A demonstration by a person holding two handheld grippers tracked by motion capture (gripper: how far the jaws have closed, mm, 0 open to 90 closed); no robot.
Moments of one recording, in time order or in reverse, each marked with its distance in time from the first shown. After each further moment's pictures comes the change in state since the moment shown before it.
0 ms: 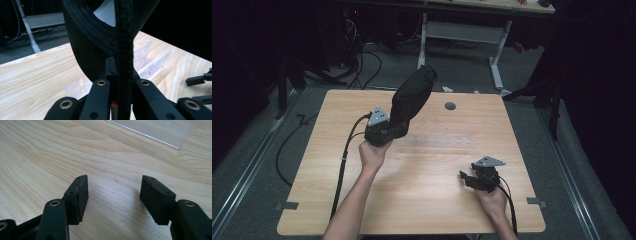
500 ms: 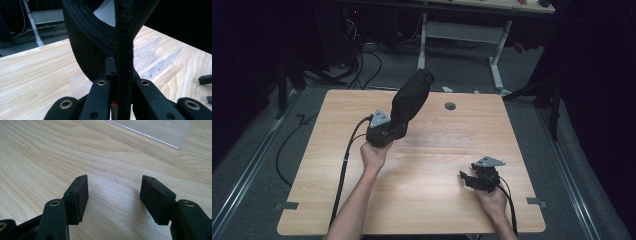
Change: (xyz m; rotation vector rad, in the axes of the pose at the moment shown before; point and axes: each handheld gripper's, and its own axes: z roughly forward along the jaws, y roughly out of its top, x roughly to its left) left arm 0.013 -0.013 0.005 -0.006 0.033 -0.009; right arm 0.000 0.000 0.000 -0.001 -0.001 -0.003
